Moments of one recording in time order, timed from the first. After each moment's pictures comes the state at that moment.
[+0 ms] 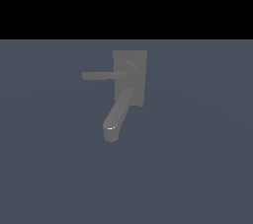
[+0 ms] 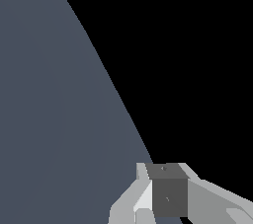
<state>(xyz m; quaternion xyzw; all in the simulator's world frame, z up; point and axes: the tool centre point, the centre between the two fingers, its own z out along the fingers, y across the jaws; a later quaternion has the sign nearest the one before) -0.202 0.087 0.705 0.72 0.01 0.33 0.61</state>
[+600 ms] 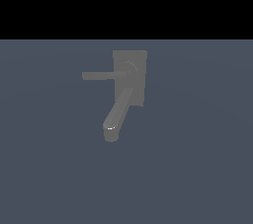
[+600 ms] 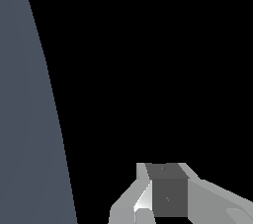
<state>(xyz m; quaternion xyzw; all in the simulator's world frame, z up) -0.157 0.199 0.699 0.52 0.11 0.35 0.77</state>
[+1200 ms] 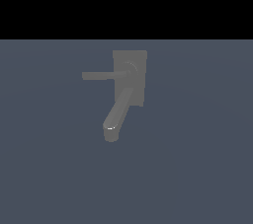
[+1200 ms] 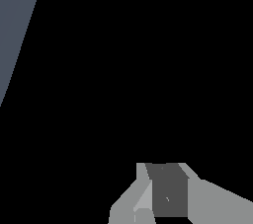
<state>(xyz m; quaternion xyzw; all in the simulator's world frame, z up) -0.074 0.289 0.596 0.33 0.27 0.29 0.86</state>
